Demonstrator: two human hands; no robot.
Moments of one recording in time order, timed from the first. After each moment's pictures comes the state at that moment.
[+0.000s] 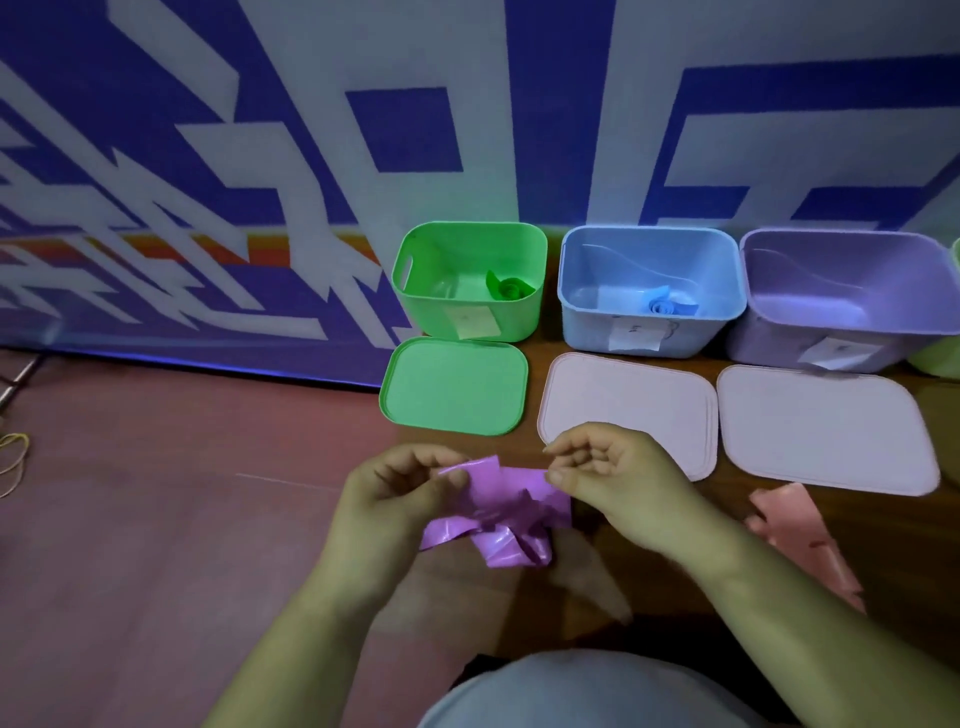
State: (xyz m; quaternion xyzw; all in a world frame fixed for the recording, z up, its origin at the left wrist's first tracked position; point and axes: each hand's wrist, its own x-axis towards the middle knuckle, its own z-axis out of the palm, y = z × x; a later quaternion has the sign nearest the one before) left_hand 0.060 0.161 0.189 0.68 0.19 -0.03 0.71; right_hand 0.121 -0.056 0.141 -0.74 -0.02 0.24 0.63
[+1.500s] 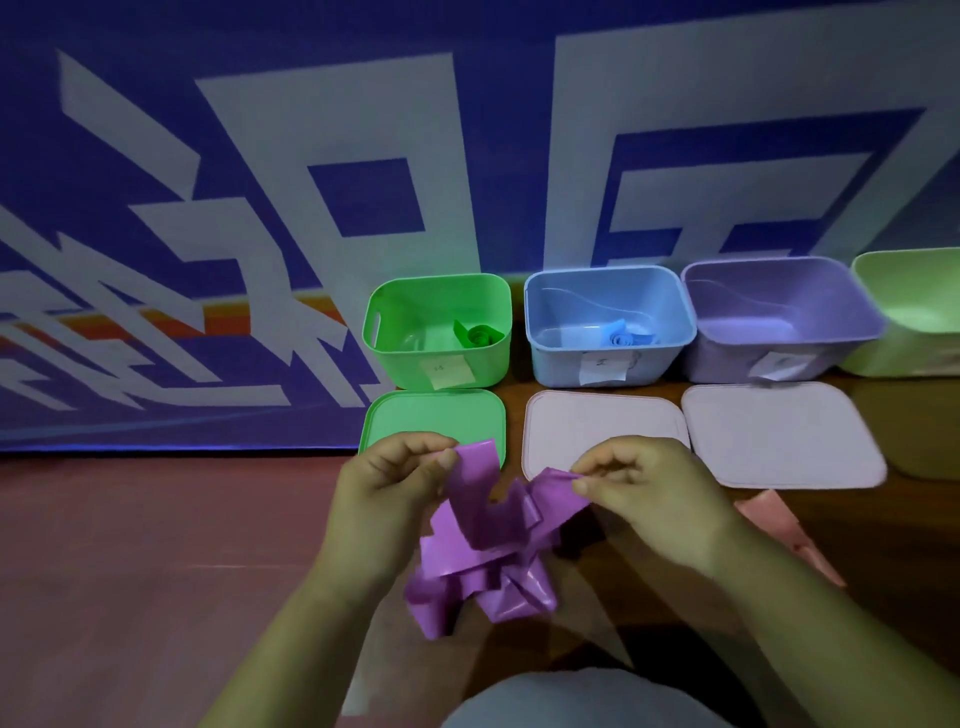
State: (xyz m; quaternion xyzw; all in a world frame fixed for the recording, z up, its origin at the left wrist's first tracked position) left_hand 0.107 0.180 0.197 0.72 0.13 -0.02 0.69; right_hand 0.118 -0.066 0.179 -0.84 0.01 0.14 0.52
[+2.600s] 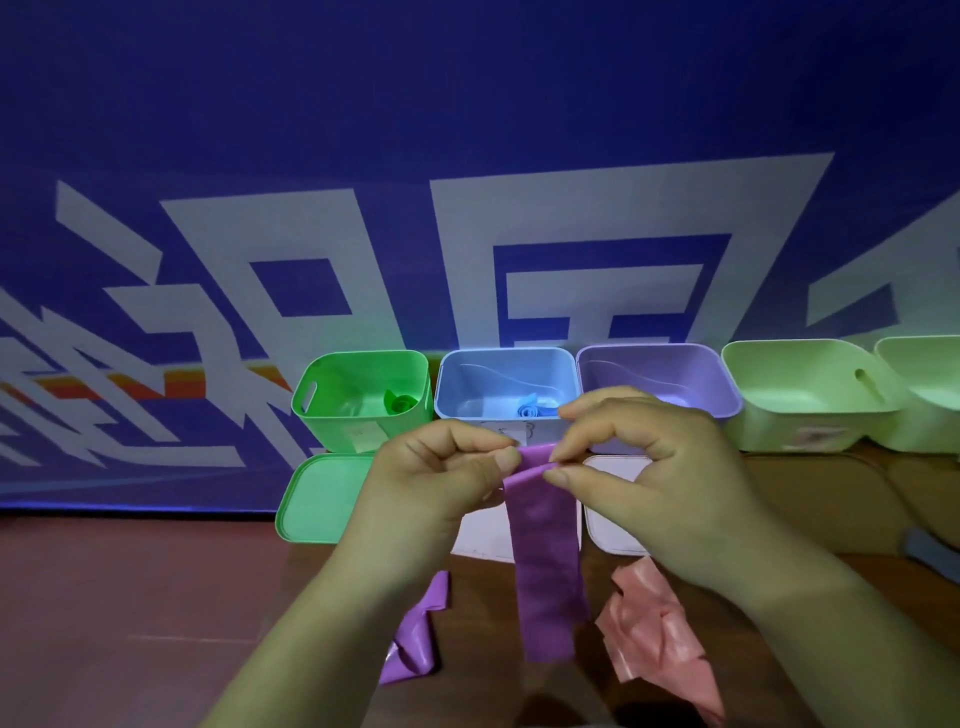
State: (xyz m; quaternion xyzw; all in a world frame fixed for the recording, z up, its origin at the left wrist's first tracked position) left_hand 0.095 -0.013 0.296 0.67 0.03 -0.05 0.74; right_hand 0.098 -0.208 0.306 -0.83 -0.21 -0.13 0.49
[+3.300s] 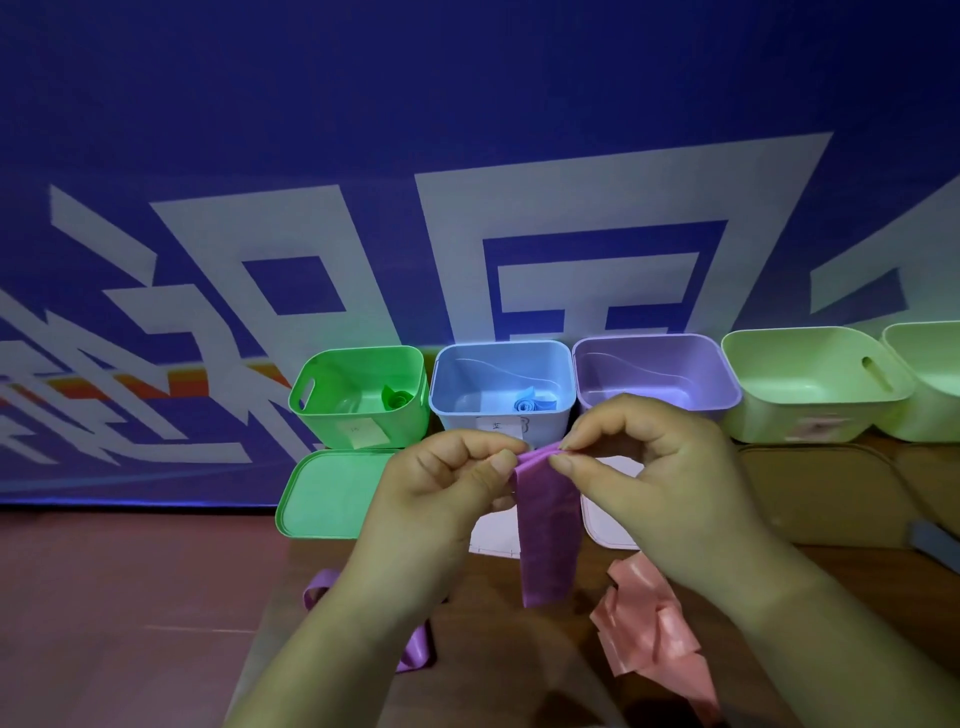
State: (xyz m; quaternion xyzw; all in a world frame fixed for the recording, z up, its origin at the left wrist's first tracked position) left_hand 0.086 -0.038 0.294 0.68 0.02 -0.04 0.73; right_hand 0.098 -0.221 0.289 -0.79 -0.14 -0.12 0.58
